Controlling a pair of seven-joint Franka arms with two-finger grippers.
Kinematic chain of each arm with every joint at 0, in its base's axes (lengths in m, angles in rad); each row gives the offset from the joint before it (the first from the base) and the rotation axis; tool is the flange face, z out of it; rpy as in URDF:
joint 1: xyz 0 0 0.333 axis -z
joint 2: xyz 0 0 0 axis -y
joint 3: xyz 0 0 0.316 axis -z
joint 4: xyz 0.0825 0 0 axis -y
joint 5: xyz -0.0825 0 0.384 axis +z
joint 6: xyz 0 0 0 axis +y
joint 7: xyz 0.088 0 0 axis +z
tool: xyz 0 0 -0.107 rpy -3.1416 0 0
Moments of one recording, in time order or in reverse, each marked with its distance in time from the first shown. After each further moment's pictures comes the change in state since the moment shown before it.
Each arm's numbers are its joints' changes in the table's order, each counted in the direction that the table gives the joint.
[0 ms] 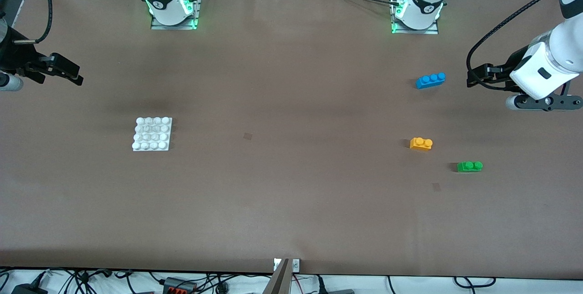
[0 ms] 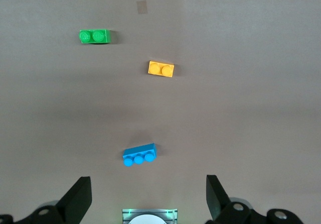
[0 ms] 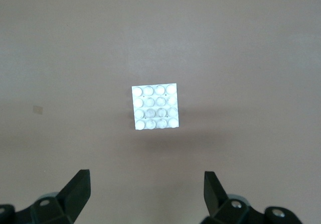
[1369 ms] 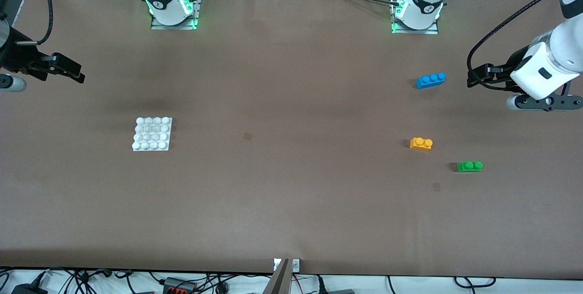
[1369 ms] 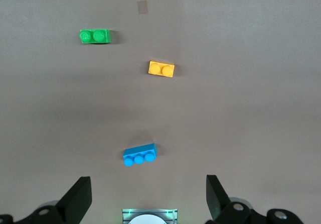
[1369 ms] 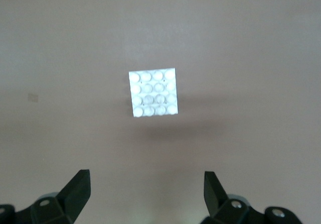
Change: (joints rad) left arm 0.000 0.000 -0.001 0.000 0.000 0.000 0.000; right arm 0.006 -0.010 0.000 -0.003 0.000 0.067 -0.002
